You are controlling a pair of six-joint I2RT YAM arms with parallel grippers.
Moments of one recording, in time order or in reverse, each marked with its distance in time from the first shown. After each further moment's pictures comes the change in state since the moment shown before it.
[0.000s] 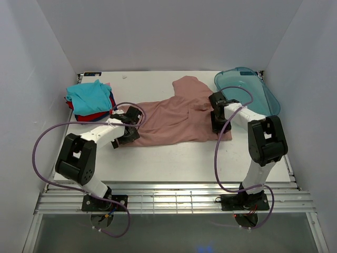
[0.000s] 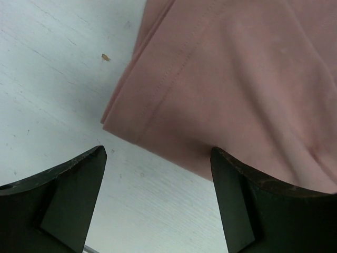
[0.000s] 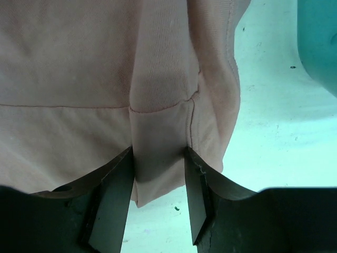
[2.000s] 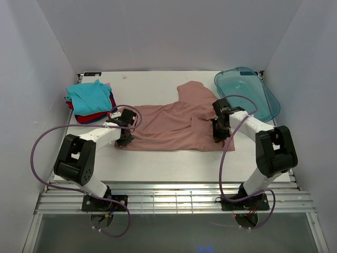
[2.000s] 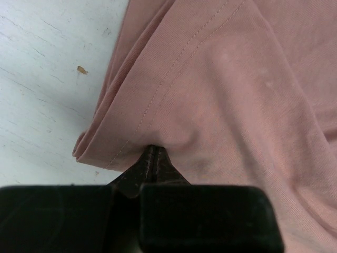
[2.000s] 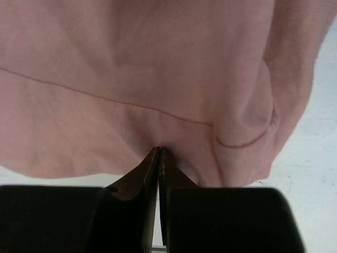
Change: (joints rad) left arm 0.084 0.011 -0.111 0.198 0.105 0.066; right arm 0.001 -0.179 -0.169 -0.004 -0.221 0.072
